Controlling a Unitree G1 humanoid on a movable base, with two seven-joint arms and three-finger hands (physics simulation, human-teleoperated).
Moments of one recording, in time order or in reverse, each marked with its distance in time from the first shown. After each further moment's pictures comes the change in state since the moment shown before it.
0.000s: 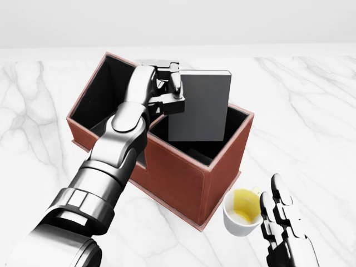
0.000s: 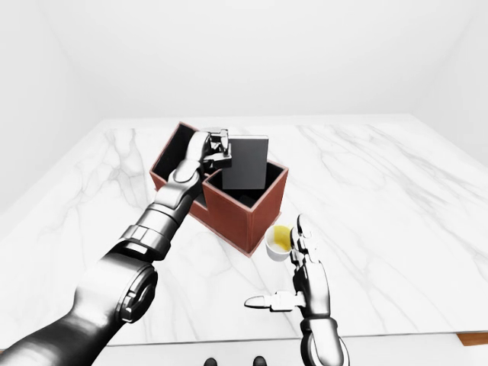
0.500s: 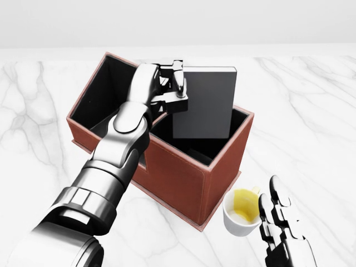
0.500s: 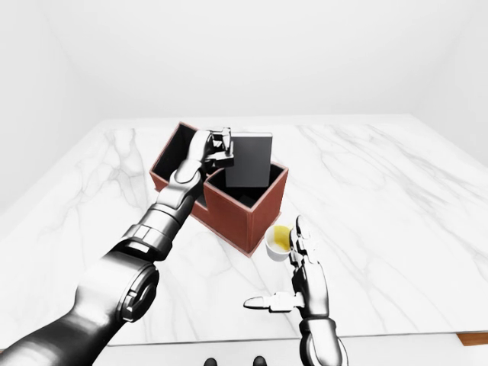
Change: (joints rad) left arm -0.015 -0.009 0.001 0.048 -0.020 -0.088 -0.029; right arm 0.002 -0.003 0.010 0.009 -0.001 0.000 -0.009
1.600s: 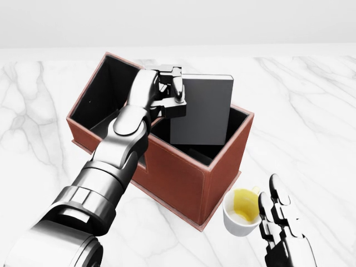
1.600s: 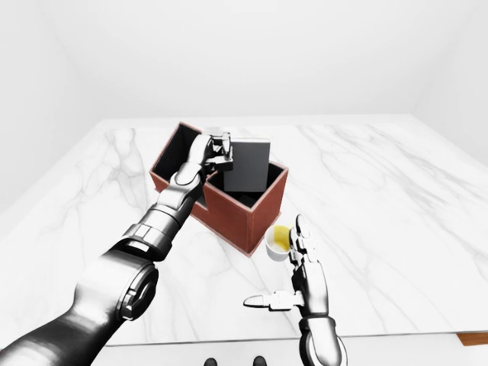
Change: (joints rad) left arm -0.011 0.006 0.002 0.065 0.012 0.000 -0.005; right arm -0.011 0.001 -0.002 0.006 -0.001 0.000 0.000
